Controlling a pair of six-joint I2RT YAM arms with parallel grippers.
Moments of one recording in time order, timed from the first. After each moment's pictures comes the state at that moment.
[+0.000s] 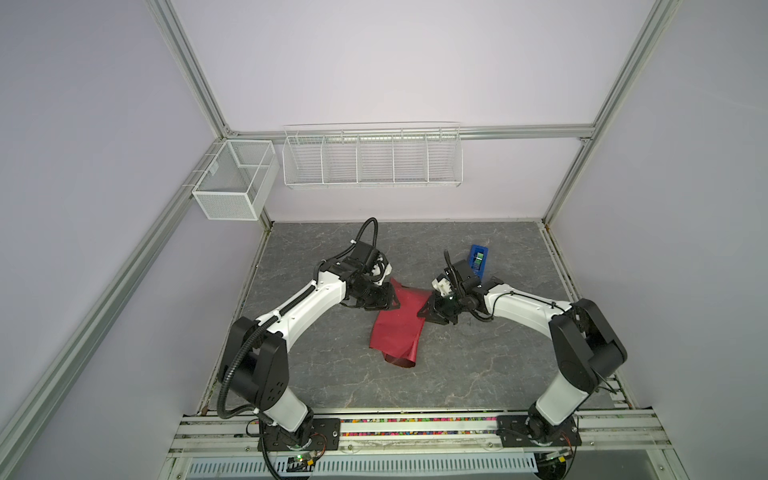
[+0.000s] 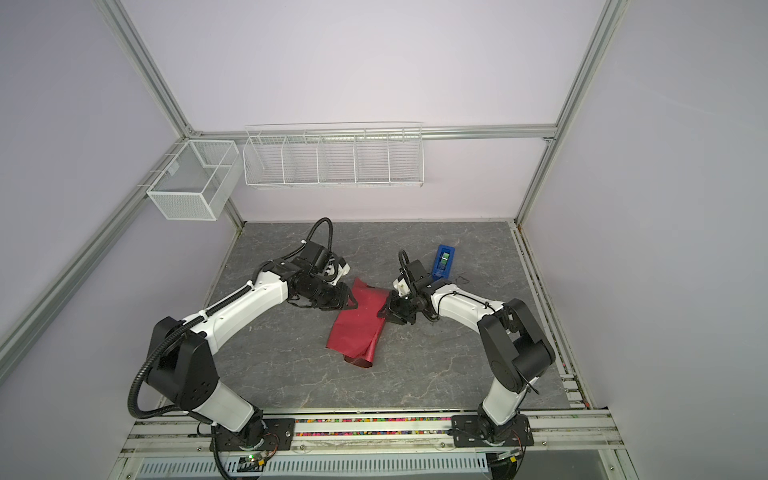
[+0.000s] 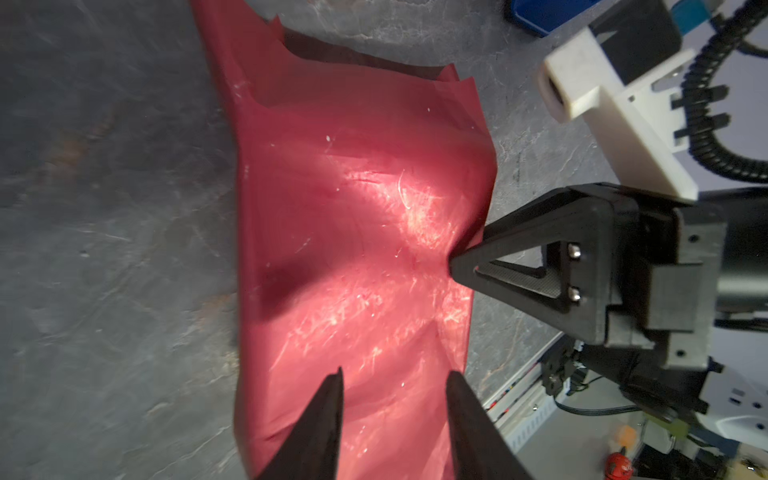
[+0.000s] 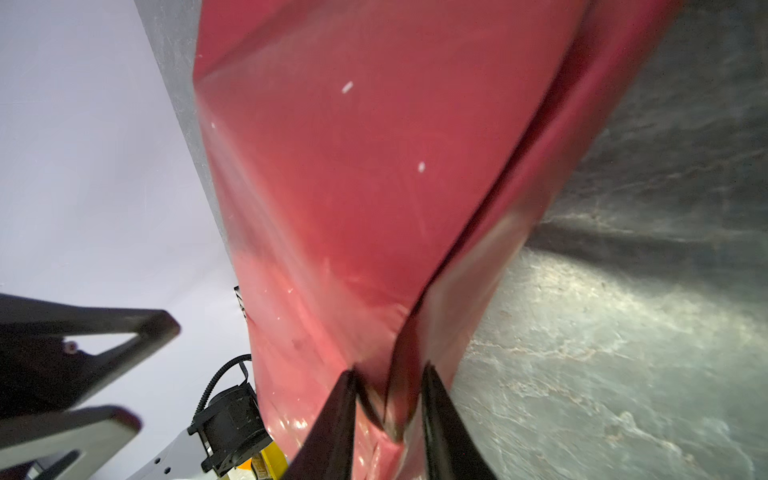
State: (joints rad) left arm -0.56 1.62 1.24 -0.79 0.47 -0.37; right arm 0.57 1.71 1.04 -0.37 -0.58 0.86
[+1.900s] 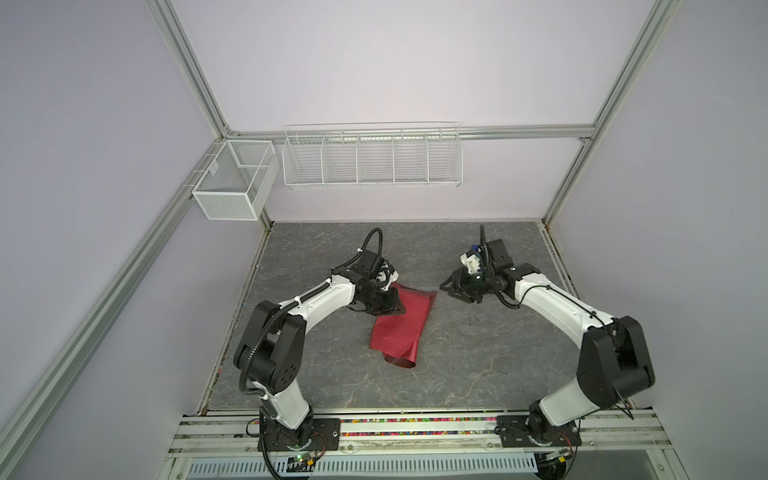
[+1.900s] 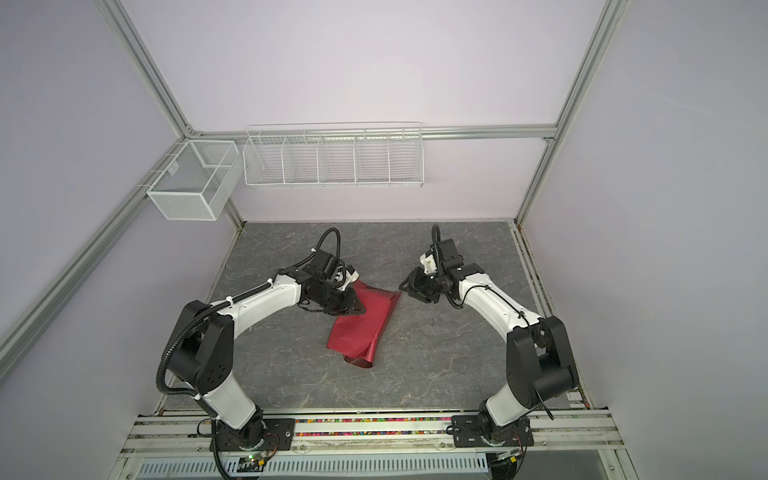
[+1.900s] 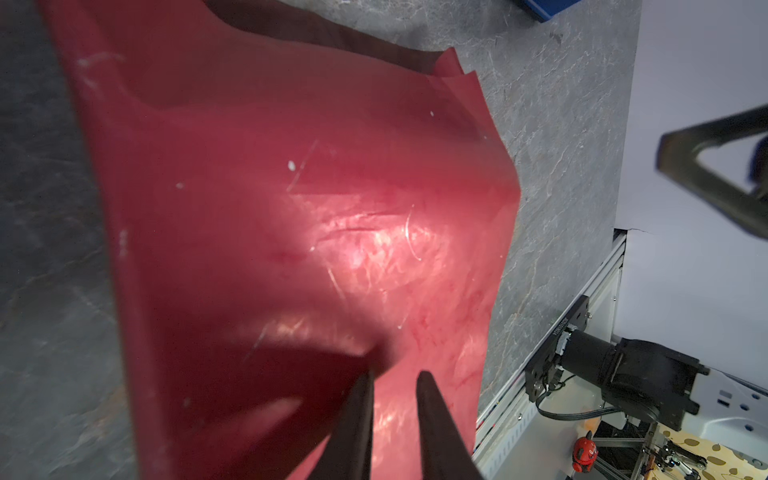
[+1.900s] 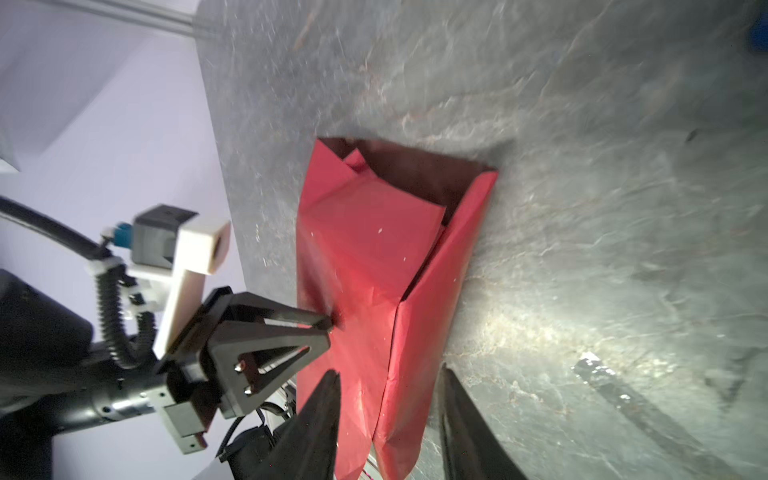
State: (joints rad) left arm -0.56 1.72 1.17 -0.60 0.57 -0.40; right arm 0.32 1.57 1.14 -0.53 -0.55 0.73
